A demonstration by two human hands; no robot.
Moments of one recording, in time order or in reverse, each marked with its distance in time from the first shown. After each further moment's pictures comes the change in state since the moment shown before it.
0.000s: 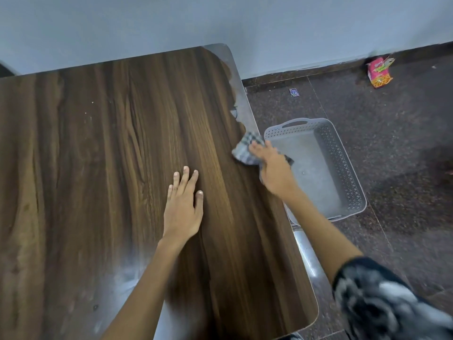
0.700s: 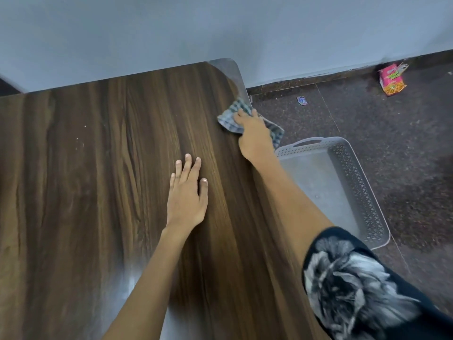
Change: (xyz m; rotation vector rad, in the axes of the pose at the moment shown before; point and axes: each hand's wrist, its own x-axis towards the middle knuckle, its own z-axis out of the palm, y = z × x) left_hand 0.102 0.014 -0.011 0.034 0.031 -0.028; right_hand 0.146 -0.052 -0.001 -0.137 0.010 0.095
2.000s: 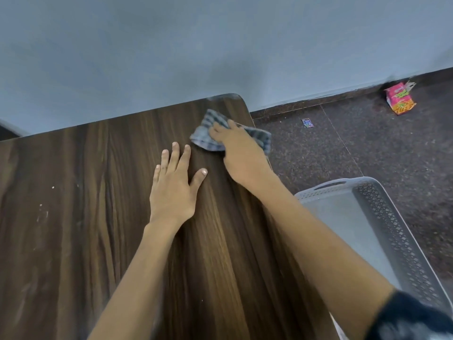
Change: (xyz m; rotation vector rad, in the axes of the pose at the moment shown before) left_hand 0.153 -0.006 -0.019 0.132 0.023 0.047; right_hand 0.101 -0.023 0.014 -0.120 -0.017 -0.196
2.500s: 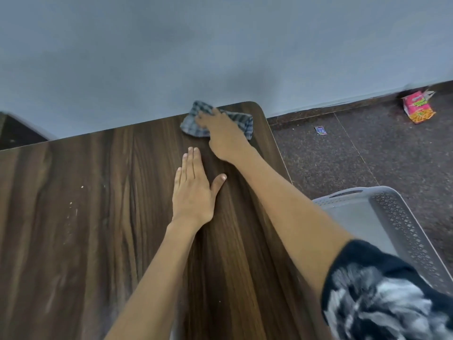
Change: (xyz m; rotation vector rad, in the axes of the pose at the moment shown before) left_hand 0.001 -0.002 0.004 -0.022 0.027 -0.020; right_hand 0.064 -0.038 0.019 0.047 -0.004 -0.109
